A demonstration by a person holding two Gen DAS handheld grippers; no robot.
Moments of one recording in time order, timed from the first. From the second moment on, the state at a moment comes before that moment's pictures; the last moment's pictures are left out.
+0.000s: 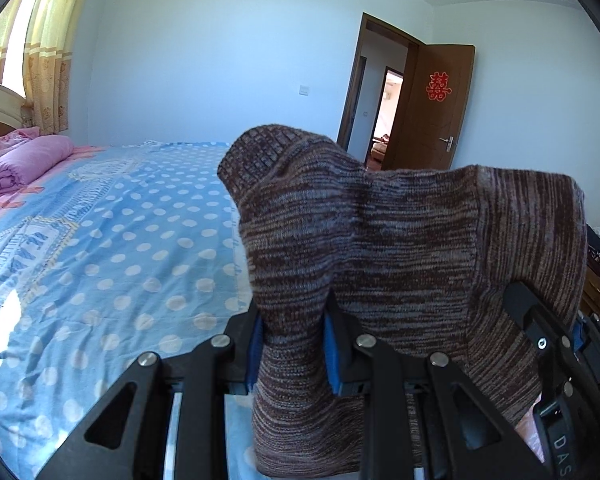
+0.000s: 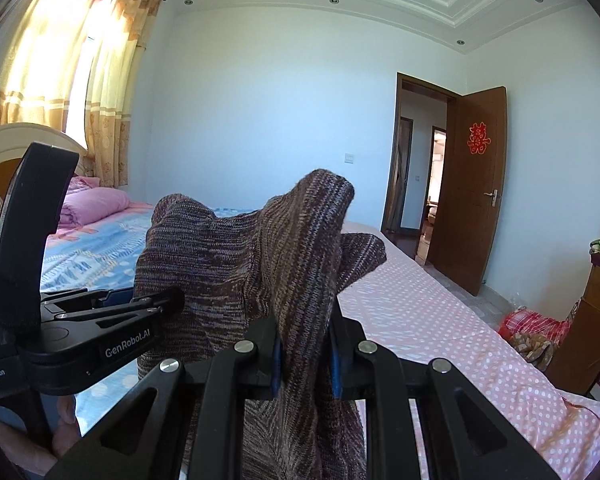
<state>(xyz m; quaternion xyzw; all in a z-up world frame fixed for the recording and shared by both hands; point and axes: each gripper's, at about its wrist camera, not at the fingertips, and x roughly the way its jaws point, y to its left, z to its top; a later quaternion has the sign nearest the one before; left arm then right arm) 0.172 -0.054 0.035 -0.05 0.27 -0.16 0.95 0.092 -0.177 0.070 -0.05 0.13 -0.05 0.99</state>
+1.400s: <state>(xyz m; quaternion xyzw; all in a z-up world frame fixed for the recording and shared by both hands) 0.089 -0.155 0.031 0.00 0.29 -0.29 0.91 0.014 -0.251 0.053 0.03 0.13 -0.15 0.98</state>
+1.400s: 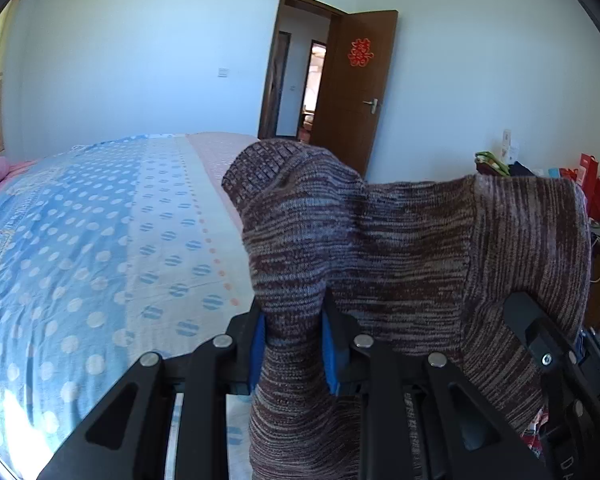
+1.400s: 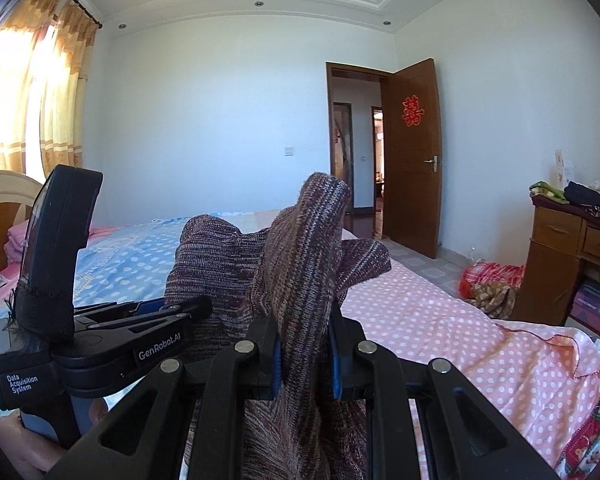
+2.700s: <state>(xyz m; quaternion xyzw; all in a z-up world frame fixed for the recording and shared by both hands) 0.149 -0.334 -0.058 0.06 0.39 -0.29 0.87 0.086 -0.390 -0.031 0.02 0.31 -0.25 0.92</state>
